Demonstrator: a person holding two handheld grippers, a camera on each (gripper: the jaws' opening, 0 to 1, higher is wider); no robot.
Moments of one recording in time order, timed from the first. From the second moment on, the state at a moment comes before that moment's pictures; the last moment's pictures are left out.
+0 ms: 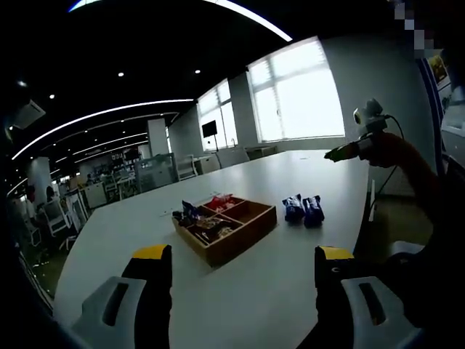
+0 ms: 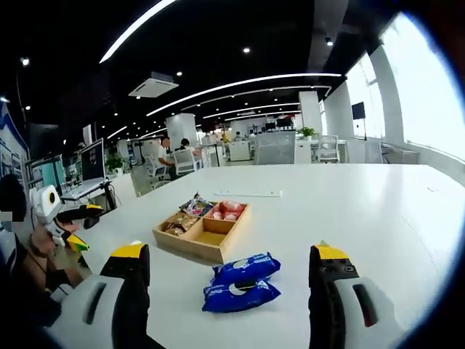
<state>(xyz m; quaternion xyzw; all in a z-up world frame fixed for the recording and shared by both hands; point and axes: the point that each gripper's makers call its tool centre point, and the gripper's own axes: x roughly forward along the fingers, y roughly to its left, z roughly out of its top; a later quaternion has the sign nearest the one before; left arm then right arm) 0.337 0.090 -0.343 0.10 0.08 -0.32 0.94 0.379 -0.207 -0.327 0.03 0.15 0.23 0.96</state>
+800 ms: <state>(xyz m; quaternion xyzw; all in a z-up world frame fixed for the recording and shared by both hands) 0.338 0.090 -0.345 0.11 0.08 -0.32 0.94 0.374 -0.212 -0.366 0.04 0.22 0.21 0.95</state>
